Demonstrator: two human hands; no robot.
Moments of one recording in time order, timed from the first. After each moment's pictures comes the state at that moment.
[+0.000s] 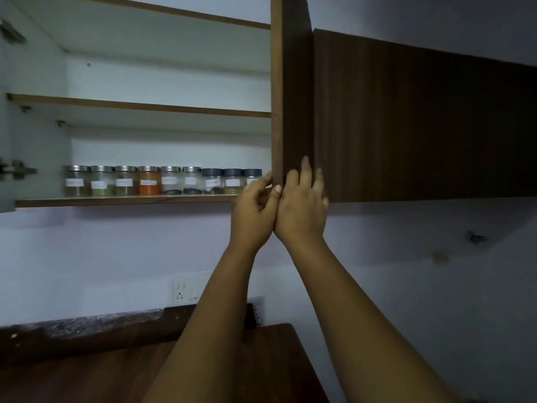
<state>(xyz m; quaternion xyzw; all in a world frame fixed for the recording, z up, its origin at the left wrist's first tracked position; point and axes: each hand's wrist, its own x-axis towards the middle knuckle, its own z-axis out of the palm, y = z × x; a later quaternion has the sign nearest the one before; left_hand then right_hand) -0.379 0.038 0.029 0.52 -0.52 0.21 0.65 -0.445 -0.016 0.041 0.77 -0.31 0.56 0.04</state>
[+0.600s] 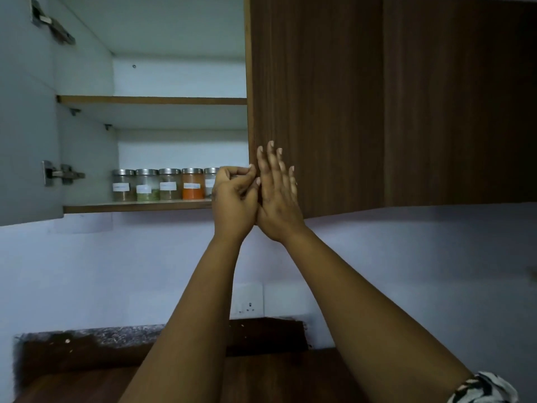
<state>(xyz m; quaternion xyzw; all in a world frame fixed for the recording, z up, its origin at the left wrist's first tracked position) -0.191 0.059 0.050 0.54 -0.43 0.36 0.63 -0.225 -0.036 0.043 0.79 0.03 0.61 -0.04</state>
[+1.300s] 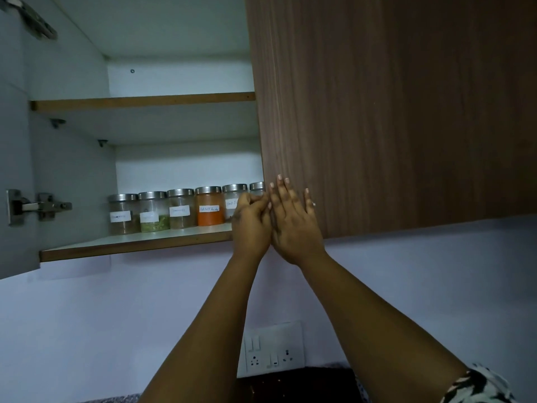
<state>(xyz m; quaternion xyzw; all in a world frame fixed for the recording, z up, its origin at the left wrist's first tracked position) 0.018 0.000 0.055 0.59 -0.46 0.37 0.55 -0.032 -0.098 0.038 0.82 -0.11 0.55 0.15</state>
